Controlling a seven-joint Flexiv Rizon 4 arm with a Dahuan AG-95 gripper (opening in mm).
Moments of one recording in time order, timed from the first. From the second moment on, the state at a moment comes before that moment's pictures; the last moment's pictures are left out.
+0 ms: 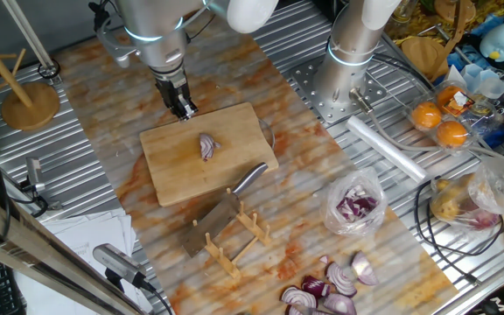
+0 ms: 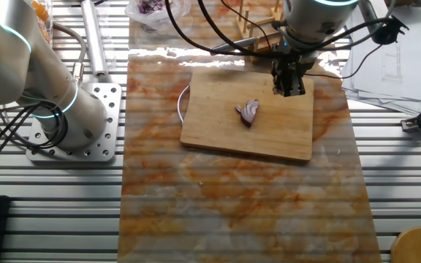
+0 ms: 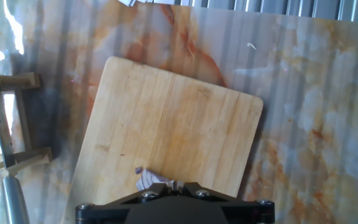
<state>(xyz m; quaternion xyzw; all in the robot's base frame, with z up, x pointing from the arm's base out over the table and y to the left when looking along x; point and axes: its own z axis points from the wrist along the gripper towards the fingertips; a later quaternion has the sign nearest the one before) 0.506 0.004 0.169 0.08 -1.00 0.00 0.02</state>
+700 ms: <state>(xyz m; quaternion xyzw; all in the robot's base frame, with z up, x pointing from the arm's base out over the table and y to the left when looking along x) 0.468 -0.019 0.214 0.10 -0.99 0.01 0.06</state>
